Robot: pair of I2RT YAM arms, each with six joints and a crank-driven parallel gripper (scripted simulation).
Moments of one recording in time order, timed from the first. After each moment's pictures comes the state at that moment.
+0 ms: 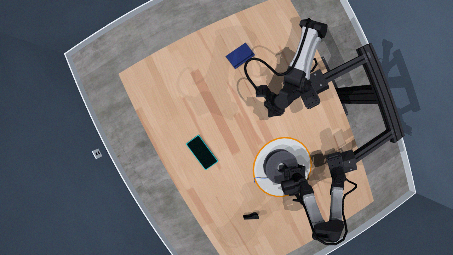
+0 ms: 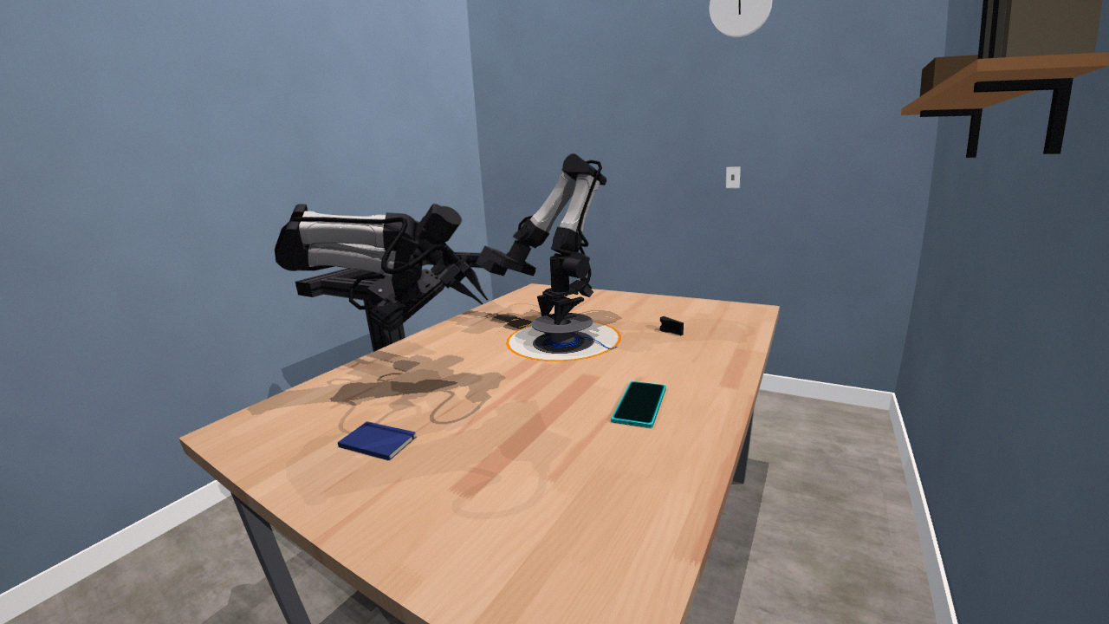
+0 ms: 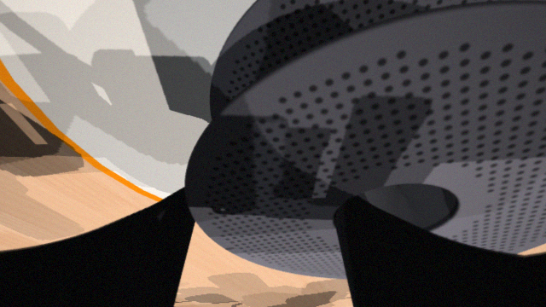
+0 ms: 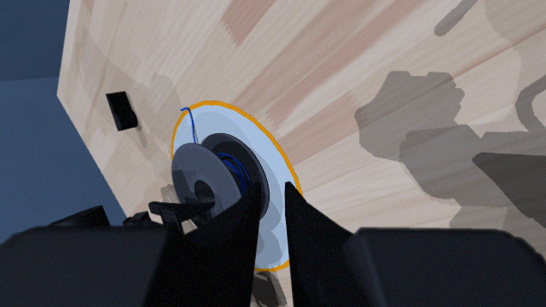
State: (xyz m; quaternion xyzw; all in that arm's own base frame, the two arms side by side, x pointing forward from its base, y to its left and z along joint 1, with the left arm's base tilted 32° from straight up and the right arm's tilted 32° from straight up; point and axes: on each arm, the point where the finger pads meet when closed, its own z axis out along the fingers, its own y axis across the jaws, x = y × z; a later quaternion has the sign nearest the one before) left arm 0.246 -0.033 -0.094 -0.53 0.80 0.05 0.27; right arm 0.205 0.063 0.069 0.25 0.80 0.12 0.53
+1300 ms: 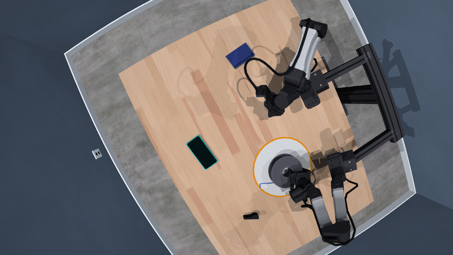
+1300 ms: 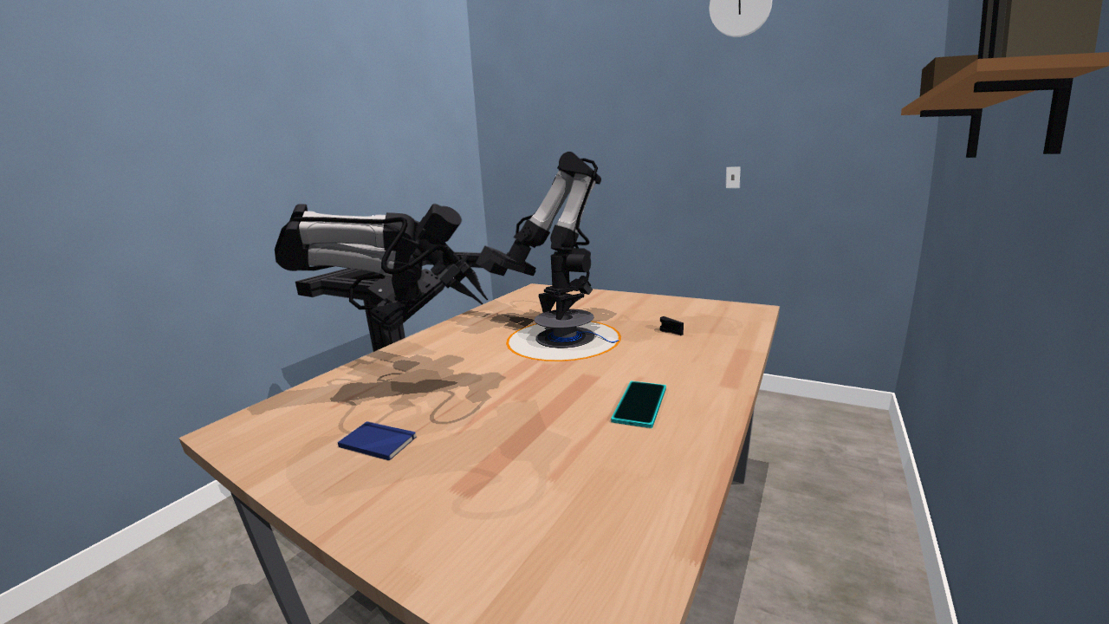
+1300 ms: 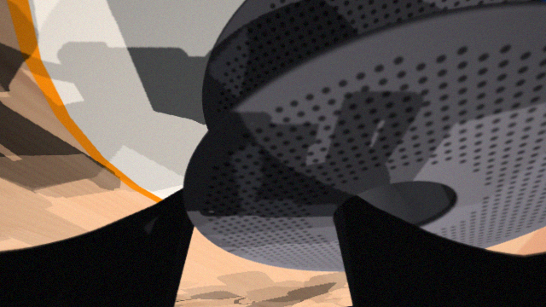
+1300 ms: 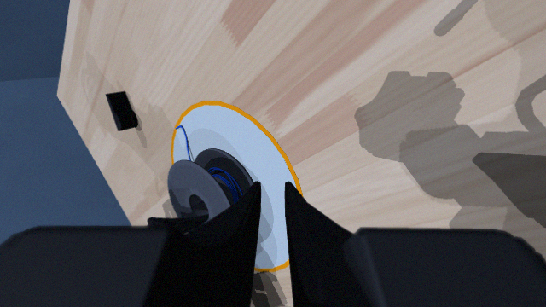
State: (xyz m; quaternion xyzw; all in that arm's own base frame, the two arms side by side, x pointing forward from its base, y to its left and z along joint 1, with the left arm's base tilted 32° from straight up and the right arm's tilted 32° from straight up) left arm 0.228 0.001 -0.089 -0.54 0.80 0.01 0.27; right arm 0.205 0.063 0.069 0.25 0.80 0.12 0.53
